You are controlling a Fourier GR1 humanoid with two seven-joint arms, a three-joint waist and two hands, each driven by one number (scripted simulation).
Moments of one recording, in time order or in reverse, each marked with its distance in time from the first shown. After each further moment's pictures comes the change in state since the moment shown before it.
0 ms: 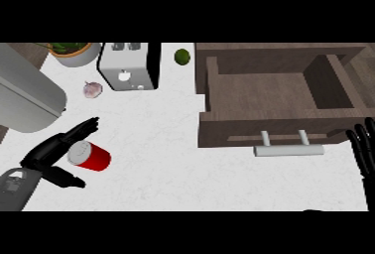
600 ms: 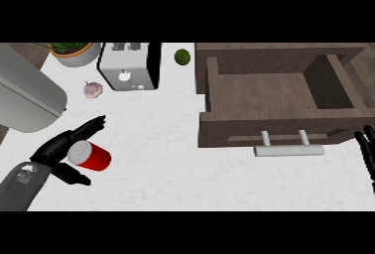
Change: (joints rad) left arm -0.082 -0.020 -0.059 0.137 -0.014 0.044 -0.068; right arm 0.012 -0.014 -0.018 -0.053 -0.027 0.013 0.042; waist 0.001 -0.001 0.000
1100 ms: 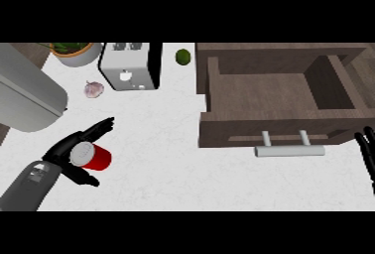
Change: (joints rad) left arm -0.033 -0.042 -0.035 0.066 -0.005 0.026 -0.030; right arm 0.003 0.004 -0.012 0.016 -0.011 0.010 -0.010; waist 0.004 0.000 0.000
